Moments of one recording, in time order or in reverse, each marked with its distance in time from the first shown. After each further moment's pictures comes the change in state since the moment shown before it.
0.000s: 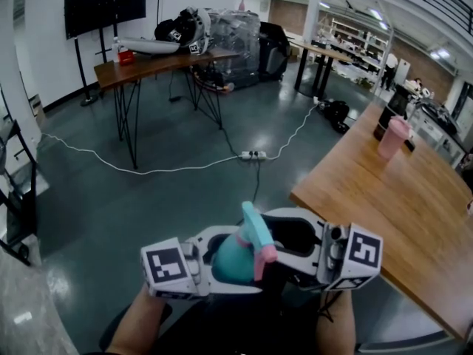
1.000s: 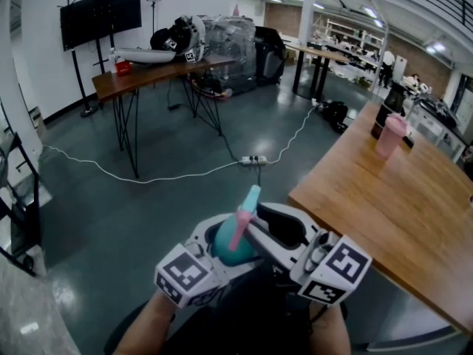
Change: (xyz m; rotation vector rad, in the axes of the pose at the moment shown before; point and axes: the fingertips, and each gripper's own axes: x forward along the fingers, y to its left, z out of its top) left arm -0.007 0.069 -0.013 0.014 0.105 0.468; right arm 0.004 -0.041 -0.010 -0.030 0.016 -0.394
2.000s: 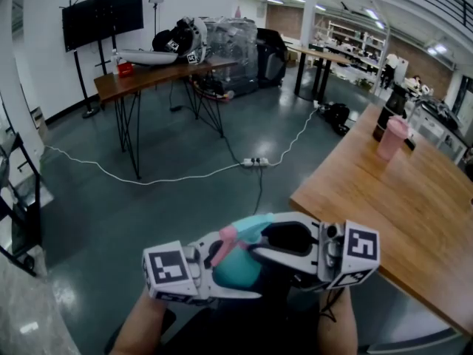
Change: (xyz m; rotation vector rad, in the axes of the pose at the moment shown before) left arm -0.026 -0.065 0.010 -0.015 -0.032 -0.508; right arm -0.019 0.035 0.011 0.080 -0.026 0.462
